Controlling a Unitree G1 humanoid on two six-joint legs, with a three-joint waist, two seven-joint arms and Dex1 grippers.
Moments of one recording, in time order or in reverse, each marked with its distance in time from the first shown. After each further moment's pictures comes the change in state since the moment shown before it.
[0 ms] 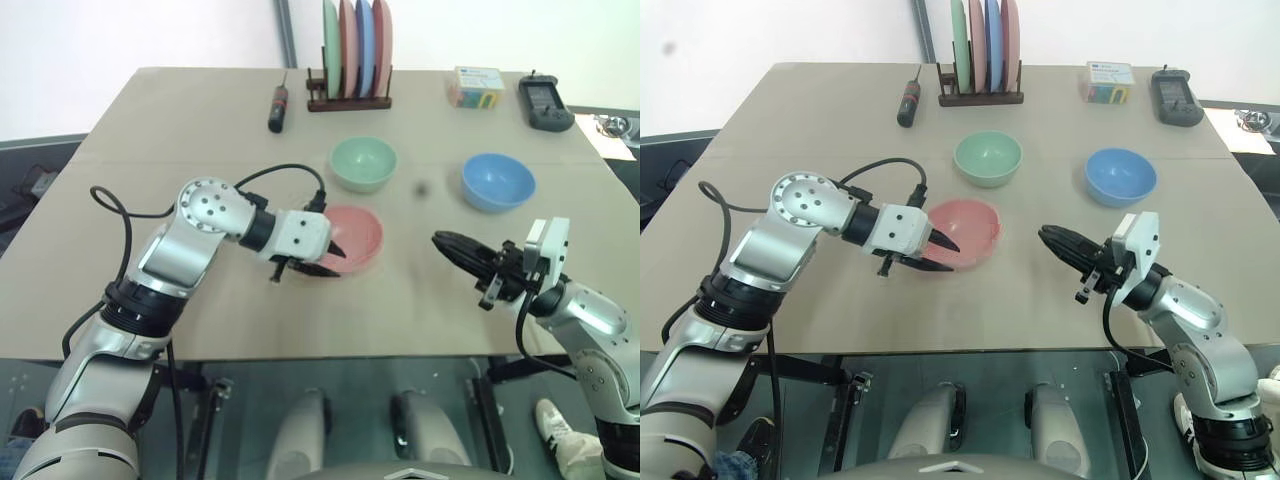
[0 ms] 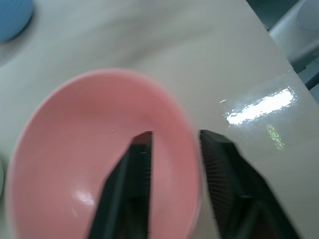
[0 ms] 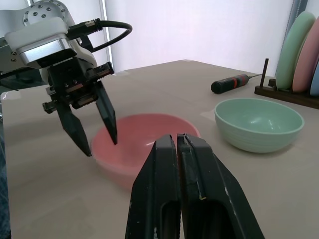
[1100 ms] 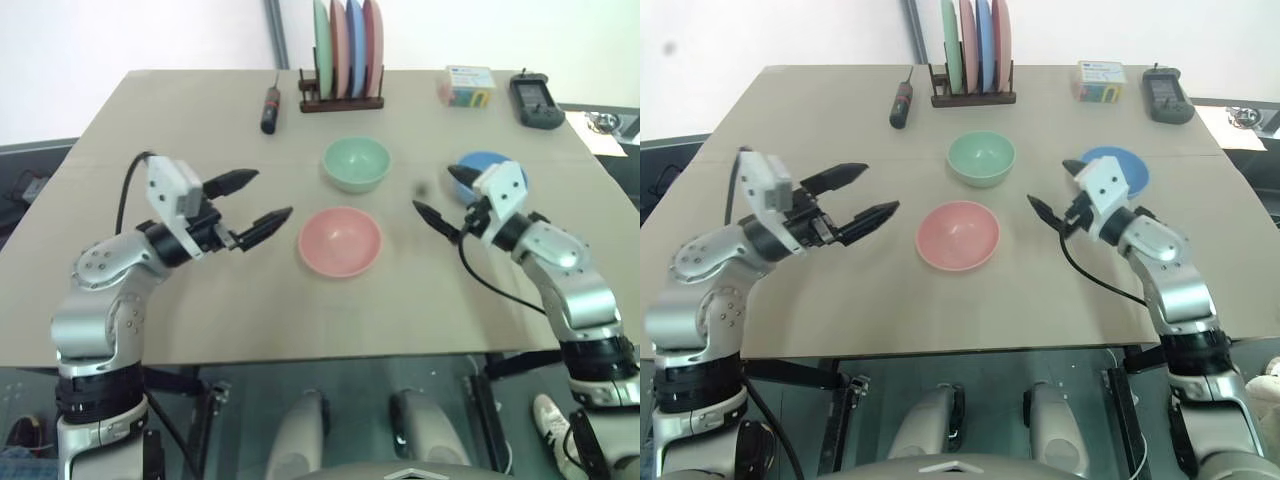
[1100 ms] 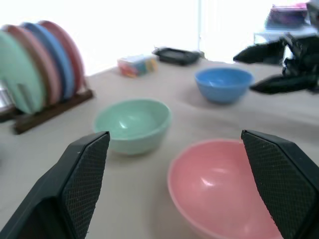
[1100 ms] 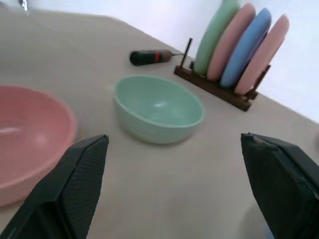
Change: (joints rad) left arm 0.491 -0.205 0.740 -0.309 -0.460 0.336 0.618; right arm -0.519 0.058 0.223 0.532 -0.474 -0.100 -0.192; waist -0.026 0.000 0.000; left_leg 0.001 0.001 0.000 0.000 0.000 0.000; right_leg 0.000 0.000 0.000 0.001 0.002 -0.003
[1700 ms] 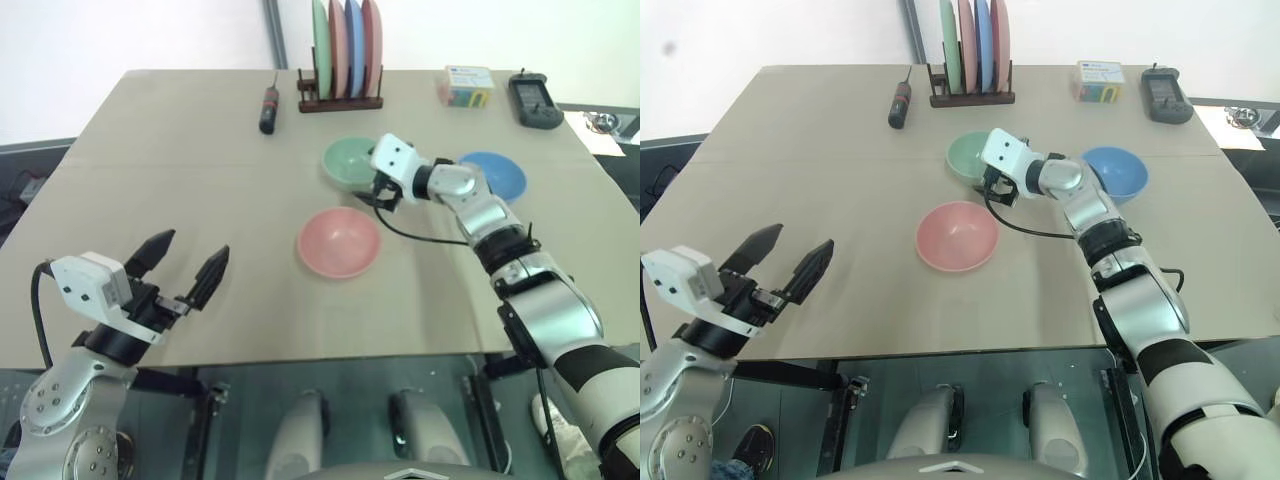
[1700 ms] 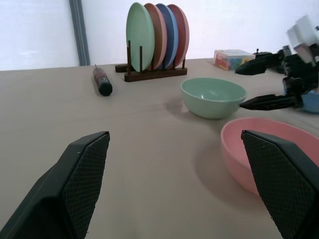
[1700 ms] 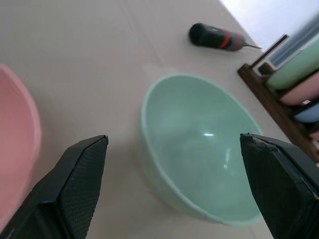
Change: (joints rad) left arm 0.529 -0.192 0.163 -0.345 -0.087 -0.075 0.284; right arm -0.579 0.232 0.194 0.931 -0.283 -0.352 0.149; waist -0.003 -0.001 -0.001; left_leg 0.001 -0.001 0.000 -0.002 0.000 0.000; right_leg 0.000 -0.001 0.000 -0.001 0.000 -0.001
